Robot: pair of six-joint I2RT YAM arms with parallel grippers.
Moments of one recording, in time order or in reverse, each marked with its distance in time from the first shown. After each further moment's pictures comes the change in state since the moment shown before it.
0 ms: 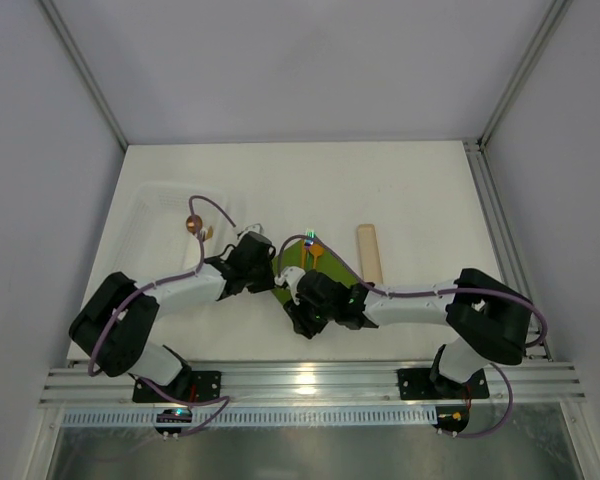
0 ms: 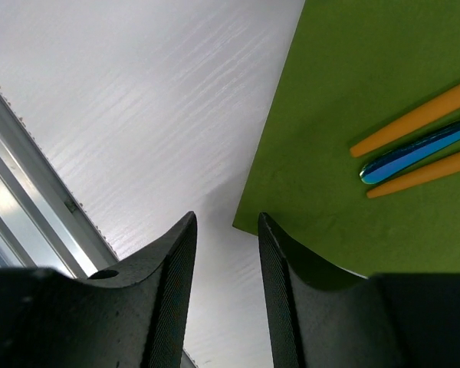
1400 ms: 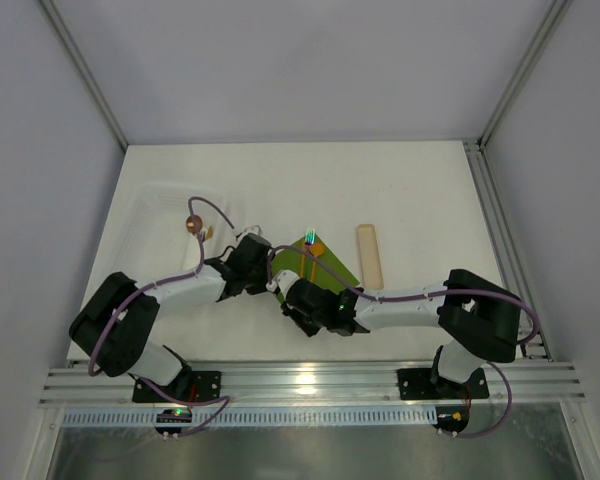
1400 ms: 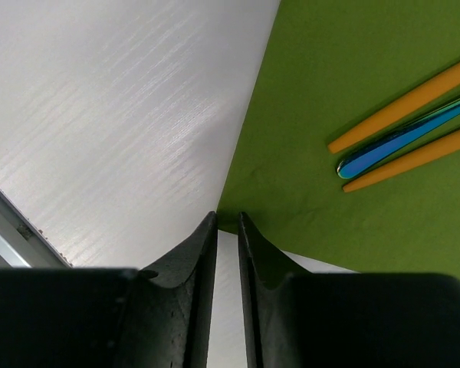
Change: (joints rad) left arm 0.000 0.003 -0.011 -0.002 -0.016 -0.003; right arm 0.084 0.056 0.046 -0.042 0.207 -0.016
